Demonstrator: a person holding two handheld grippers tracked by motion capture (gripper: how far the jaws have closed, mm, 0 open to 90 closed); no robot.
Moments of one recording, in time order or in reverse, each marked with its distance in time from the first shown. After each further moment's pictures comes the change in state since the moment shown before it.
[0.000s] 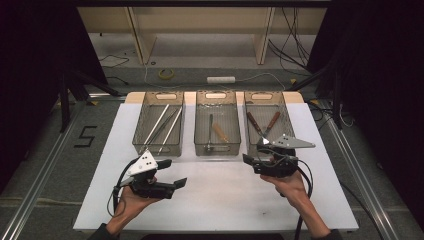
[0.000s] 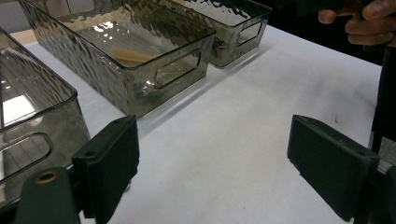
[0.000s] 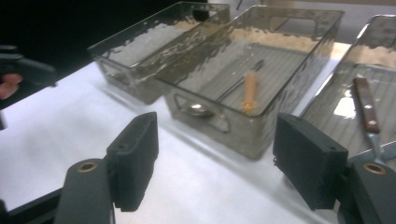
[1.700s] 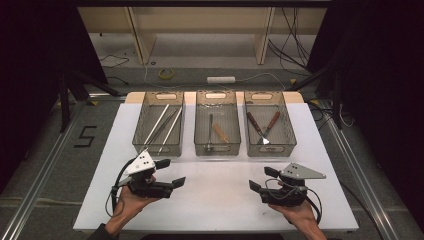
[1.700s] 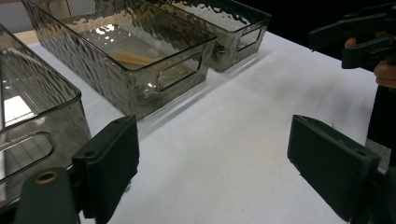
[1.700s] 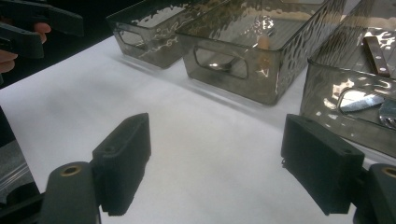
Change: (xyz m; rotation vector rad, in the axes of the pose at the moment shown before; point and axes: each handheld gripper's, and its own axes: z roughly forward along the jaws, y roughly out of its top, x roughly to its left) left arm 0.003 -0.001 -0.003 -0.015 -0.006 -0.019; right arm 0.019 -0.054 -0.032 0.006 0.000 -0.008
